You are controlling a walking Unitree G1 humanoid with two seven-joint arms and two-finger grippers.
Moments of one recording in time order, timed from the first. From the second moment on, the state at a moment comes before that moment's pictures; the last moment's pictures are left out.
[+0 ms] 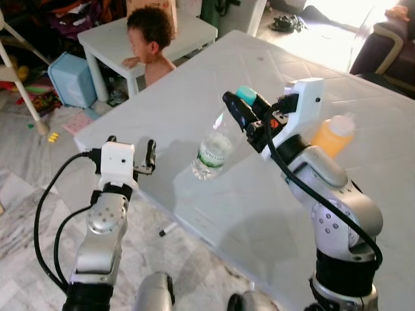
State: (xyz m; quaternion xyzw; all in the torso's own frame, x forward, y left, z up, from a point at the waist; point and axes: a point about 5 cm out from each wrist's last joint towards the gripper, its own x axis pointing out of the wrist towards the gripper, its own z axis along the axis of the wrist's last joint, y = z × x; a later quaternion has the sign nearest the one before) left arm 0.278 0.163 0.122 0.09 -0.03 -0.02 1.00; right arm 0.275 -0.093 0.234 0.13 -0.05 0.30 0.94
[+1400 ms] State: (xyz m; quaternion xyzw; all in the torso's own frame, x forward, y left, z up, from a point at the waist) left arm 0.284 0.154 0.121 0.08 -0.04 -0.01 1.00; right arm 0.277 -0.090 0.202 0.06 -0.06 0.30 0.95
